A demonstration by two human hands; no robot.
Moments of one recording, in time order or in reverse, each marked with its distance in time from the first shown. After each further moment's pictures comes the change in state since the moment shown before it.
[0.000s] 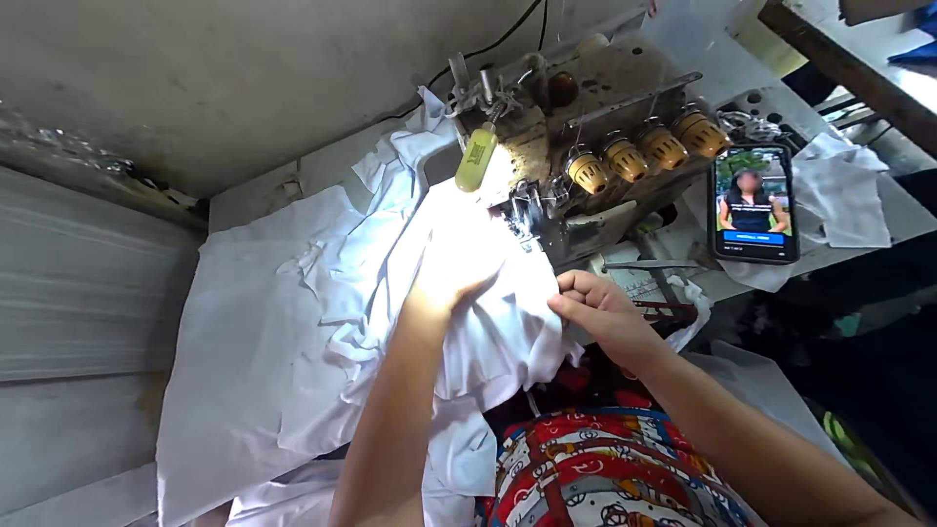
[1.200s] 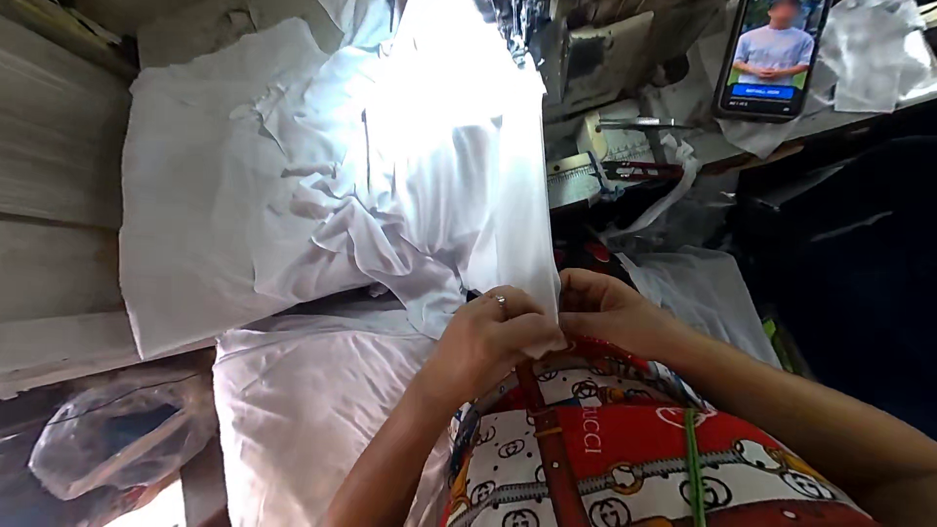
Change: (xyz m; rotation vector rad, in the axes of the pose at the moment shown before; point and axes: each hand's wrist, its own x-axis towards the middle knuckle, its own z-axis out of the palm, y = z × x) left_hand -0.233 0.115 0.042 -0.702 0.128 0.269; right_hand -0.150 0.024 0.005 0.141 -0.381 0.305
